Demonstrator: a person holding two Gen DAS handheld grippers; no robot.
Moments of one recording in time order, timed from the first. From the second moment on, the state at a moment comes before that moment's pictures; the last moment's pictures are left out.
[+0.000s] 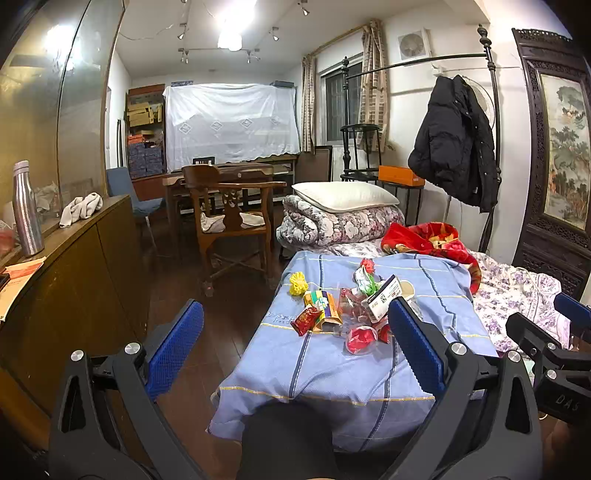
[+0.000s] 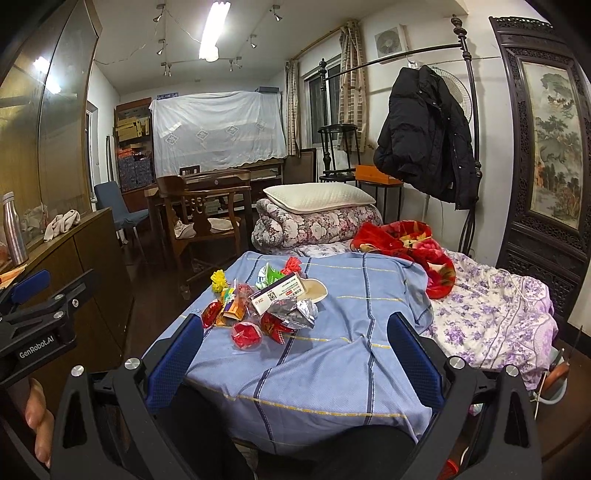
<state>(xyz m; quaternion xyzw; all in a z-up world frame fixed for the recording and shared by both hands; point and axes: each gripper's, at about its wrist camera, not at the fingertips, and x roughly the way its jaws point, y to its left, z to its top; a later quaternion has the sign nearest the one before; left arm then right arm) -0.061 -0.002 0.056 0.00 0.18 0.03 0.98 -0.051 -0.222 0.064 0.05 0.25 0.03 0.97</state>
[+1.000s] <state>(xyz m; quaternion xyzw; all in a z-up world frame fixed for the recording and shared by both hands) -0.061 -0.004 0.057 0.00 0.18 0.03 0.98 -0.053 -0.225 0.068 0.05 0.25 0.02 0.97</state>
